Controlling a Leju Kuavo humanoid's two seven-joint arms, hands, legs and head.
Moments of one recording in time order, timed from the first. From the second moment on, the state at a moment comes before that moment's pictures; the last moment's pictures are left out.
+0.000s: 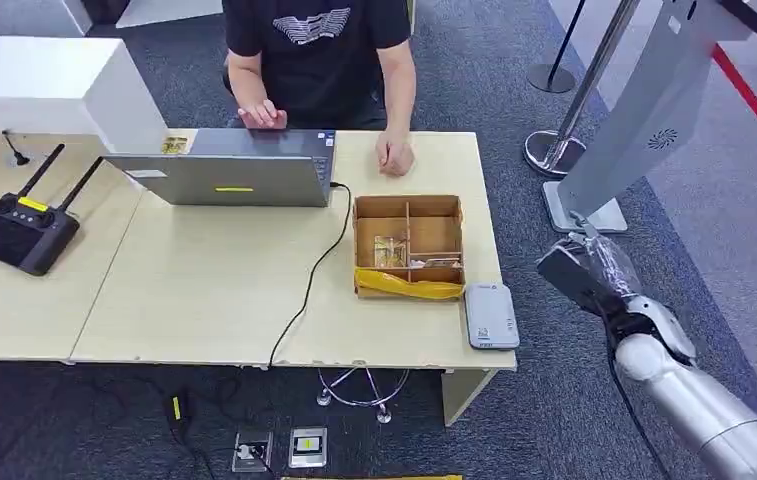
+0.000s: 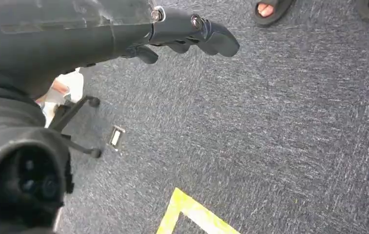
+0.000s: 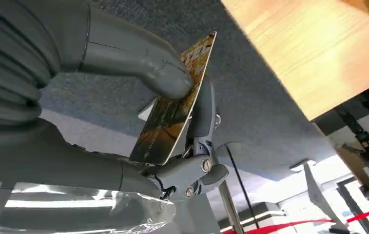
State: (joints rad) left arm -0.17 0.35 -1.20 -0.18 1.26 0.17 0.02; right arm -0.51 -0.61 0.72 -0.94 0.10 -0.24 -0.17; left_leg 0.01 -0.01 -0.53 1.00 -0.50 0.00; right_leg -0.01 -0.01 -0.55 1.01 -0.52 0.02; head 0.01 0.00
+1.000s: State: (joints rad) left arm -0.17 0.35 -1.20 -0.18 1.25 0.15 0.04; right arm -0.38 -0.62 0.85 -1.22 0.15 -0.15 -0.02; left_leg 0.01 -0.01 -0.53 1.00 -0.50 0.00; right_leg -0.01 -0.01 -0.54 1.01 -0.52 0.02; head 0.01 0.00
